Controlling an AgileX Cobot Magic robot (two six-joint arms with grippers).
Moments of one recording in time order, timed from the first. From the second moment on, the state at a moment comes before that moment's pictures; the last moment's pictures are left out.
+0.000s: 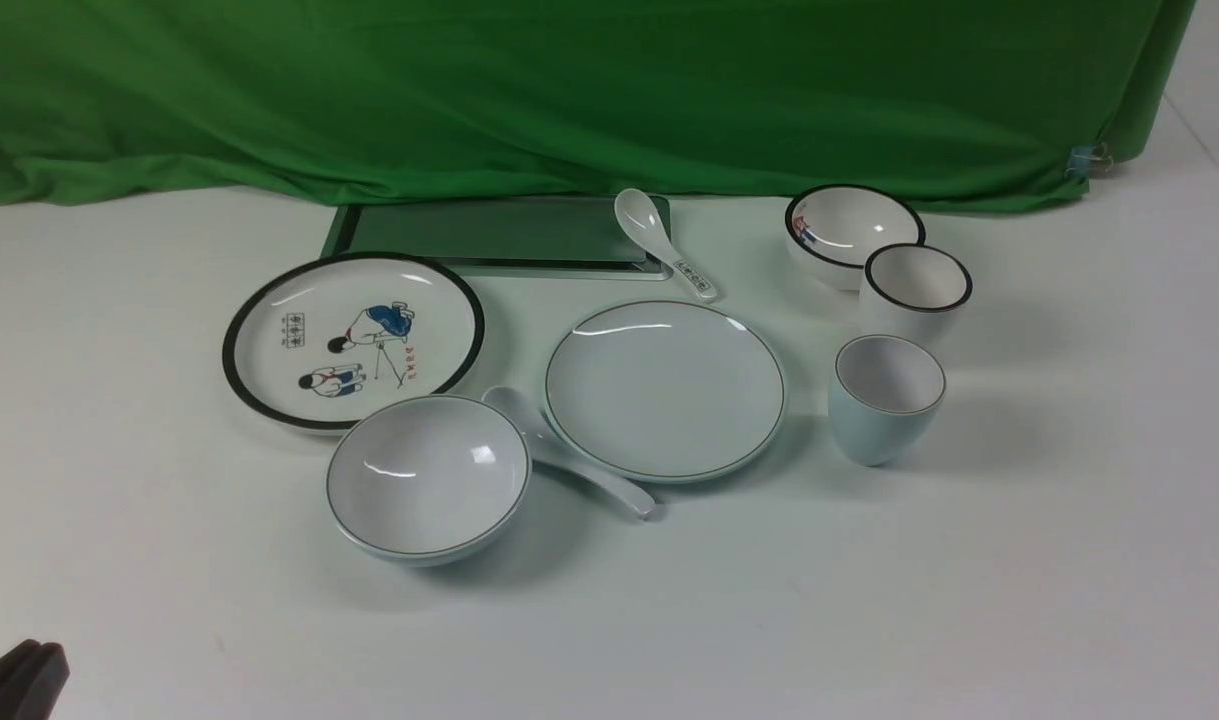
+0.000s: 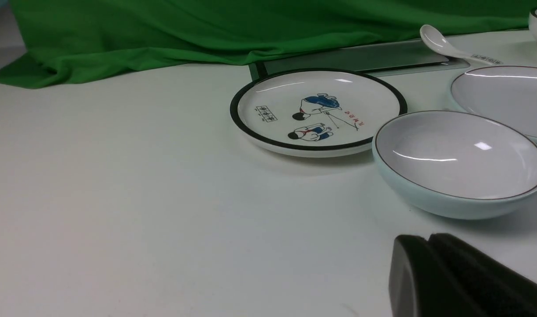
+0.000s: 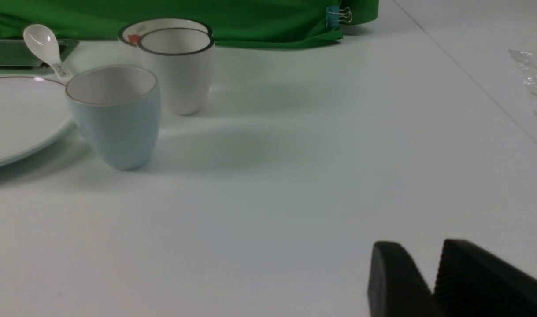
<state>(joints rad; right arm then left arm) -0.04 0.00 0.01 0.00 0.22 0.03 -0.04 0.00 0.01 -0.14 0.24 0.21</state>
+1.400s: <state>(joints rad) -0.04 0.28 -0.22 -0.01 -0.41 -0.01 -0.04 0.31 -0.50 0.01 -0.24 -0.06</state>
